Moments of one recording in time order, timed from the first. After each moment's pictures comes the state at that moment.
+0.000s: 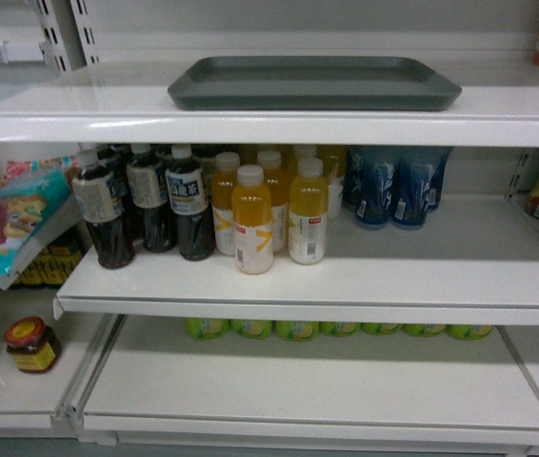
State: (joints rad) left arm 0.00 0.01 0.01 0.00 0.00 0.00; right arm 0.00 0.00 0.01 0.00 0.00 0.00
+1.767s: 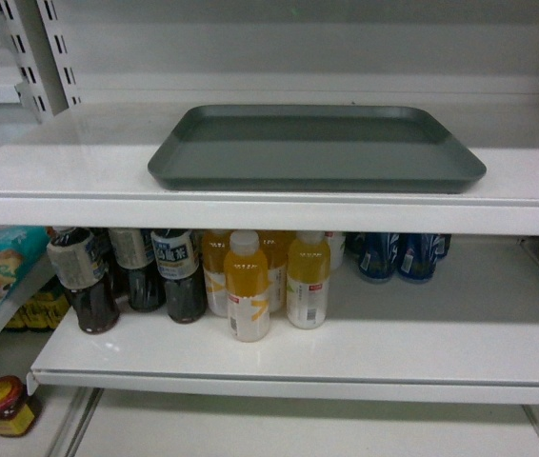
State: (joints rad) left arm 0.00 0.01 0.01 0.00 0.00 0.00; right arm 0.00 0.00 0.01 0.00 0.00 0.00
